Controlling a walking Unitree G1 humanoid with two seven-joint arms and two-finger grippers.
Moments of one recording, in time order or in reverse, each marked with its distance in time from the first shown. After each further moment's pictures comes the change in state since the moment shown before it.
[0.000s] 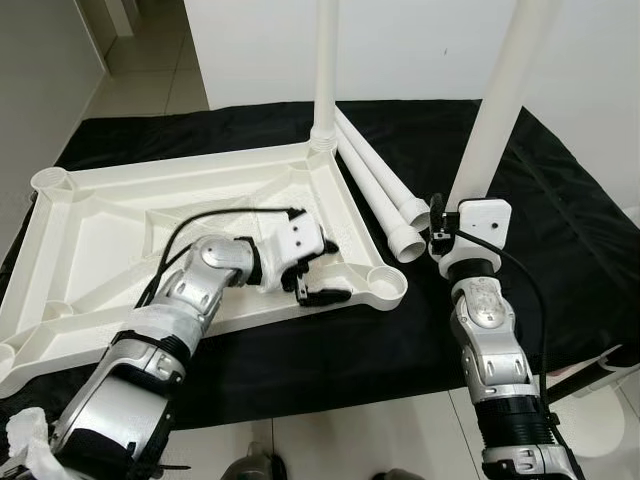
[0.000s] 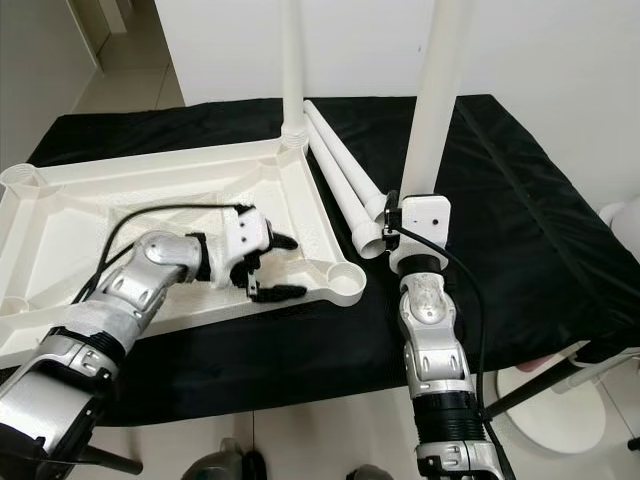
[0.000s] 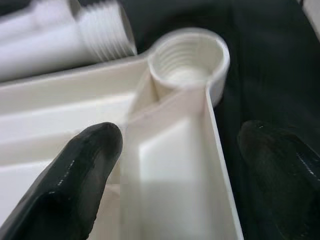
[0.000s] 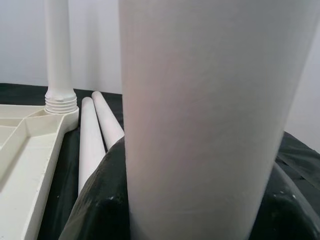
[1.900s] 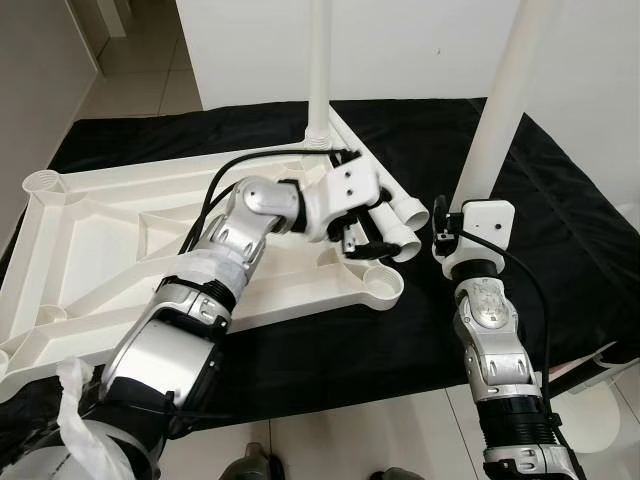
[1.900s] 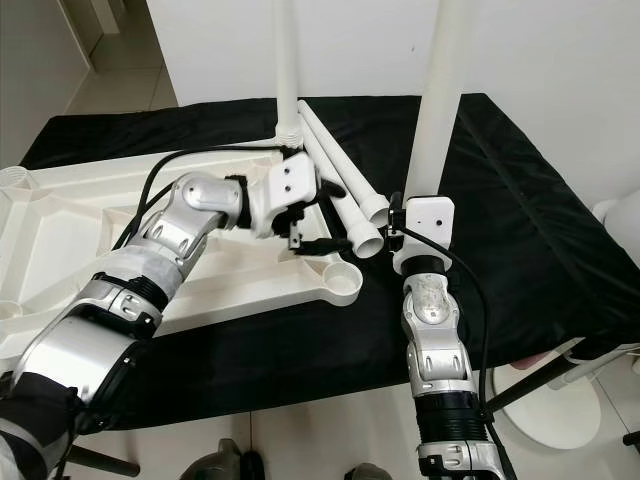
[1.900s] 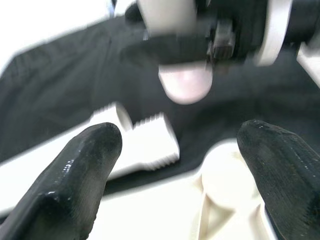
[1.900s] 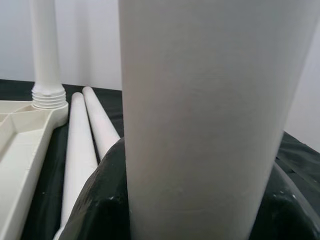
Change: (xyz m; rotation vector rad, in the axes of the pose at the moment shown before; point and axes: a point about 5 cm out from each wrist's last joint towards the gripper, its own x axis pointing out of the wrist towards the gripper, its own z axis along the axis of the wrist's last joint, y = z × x) left arm 0.006 0.042 0.069 0.148 -0.109 0.063; right arm -0.001 -0.004 -0.003 -0.005 0.012 -0.014
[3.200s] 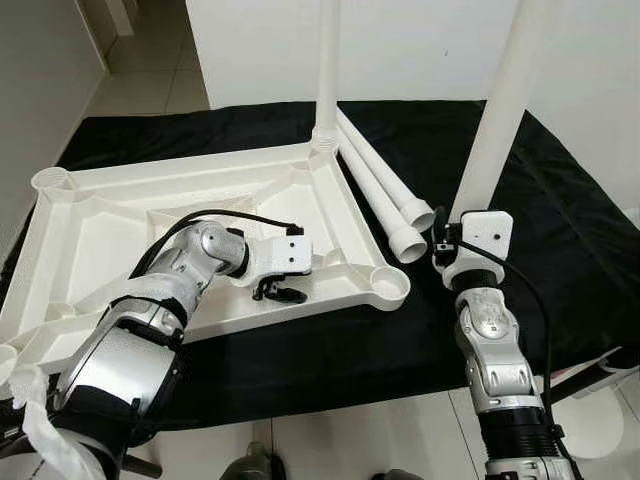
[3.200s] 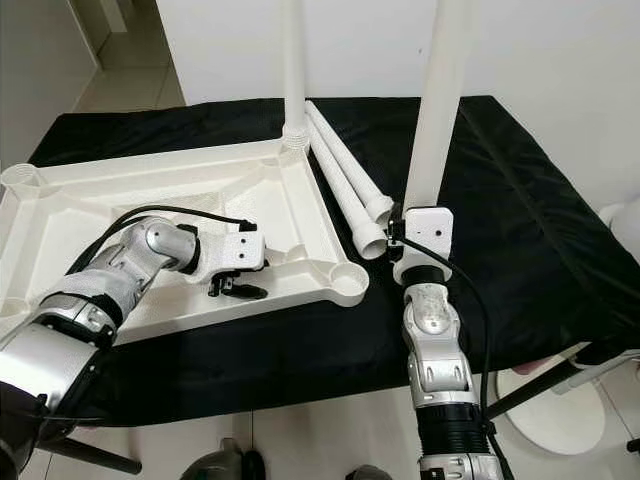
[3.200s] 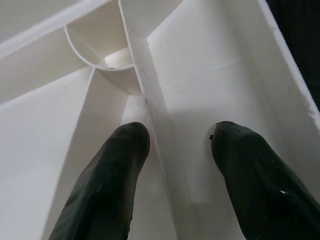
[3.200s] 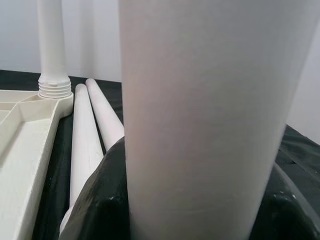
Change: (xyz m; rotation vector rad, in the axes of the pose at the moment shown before) left arm -0.022 -0.035 -0.079 0.072 0.357 -0.079; right arm -0.009 -0.004 -0.006 -0.009 0.032 -0.009
